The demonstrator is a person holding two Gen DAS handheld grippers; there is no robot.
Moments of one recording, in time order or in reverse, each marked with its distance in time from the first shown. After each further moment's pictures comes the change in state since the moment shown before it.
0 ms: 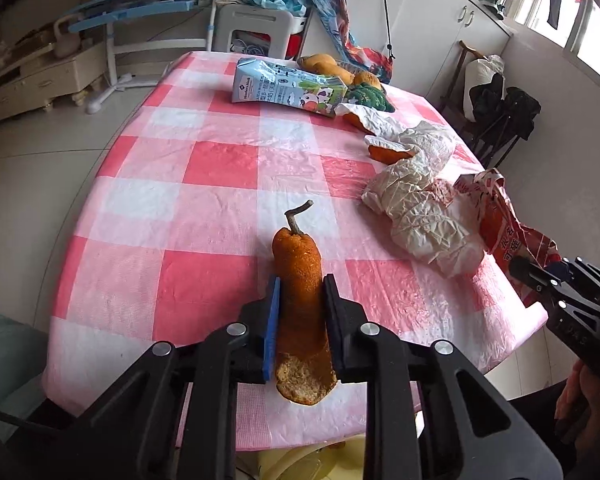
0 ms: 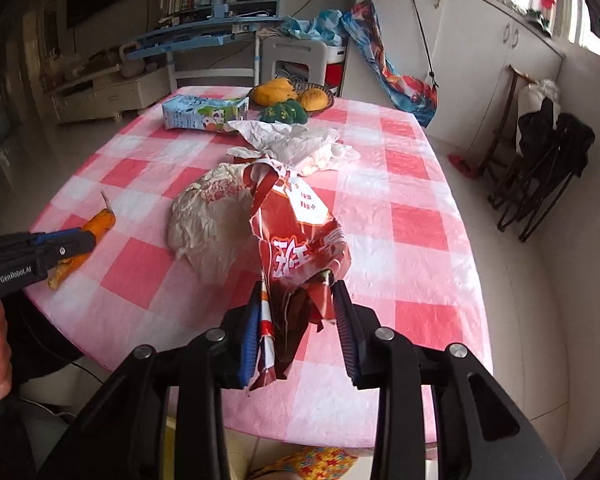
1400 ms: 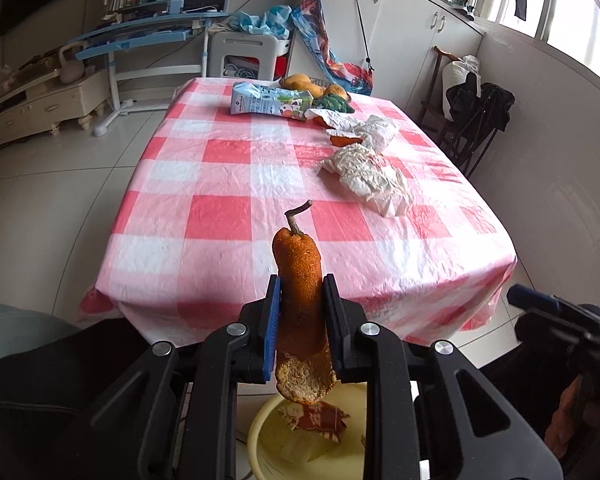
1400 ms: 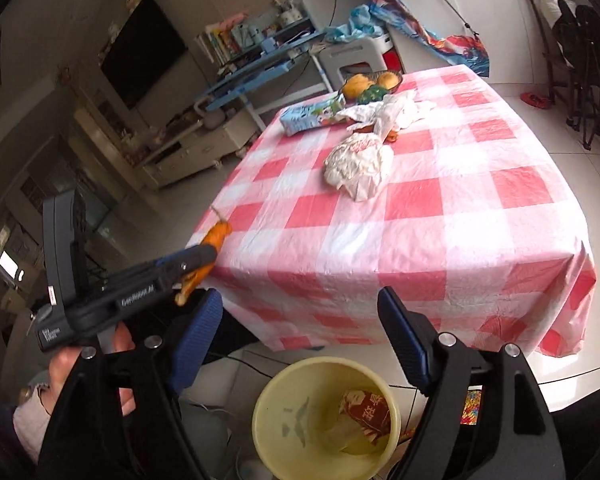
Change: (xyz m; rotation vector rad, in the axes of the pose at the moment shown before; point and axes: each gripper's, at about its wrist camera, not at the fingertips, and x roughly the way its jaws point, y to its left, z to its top) left arm -0.094 -0.020 -0.072 0.067 -0.061 -0.001; right arm -0.080 0.021 -0.079 0.262 -0.049 0.467
